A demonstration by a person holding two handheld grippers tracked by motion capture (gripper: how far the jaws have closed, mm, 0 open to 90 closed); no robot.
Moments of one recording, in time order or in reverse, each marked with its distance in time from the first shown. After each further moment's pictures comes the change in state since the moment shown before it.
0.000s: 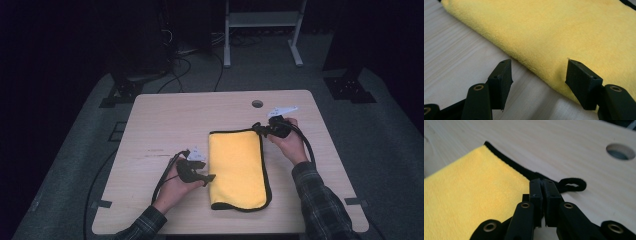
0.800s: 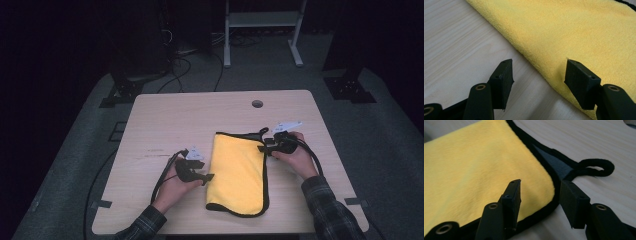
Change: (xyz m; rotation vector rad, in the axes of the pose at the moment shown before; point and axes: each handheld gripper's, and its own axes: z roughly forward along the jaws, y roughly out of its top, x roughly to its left) left arm 0.003 -0.002 0.000 -0.008 0.010 -0.026; right arm 0.007 -0.048 -0.009 0.080 0.017 -0.040
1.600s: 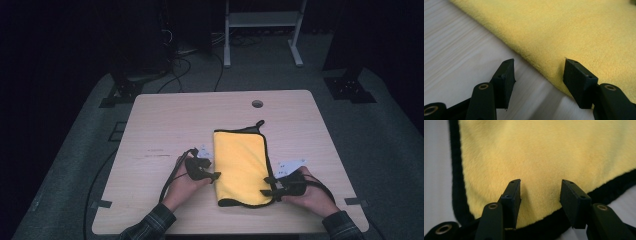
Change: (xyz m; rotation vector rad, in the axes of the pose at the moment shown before) left arm -0.006 0.011 0.019 0.046 0.020 0.010; right arm 0.092 -0.065 -0.056 0.082 0.234 -0.243
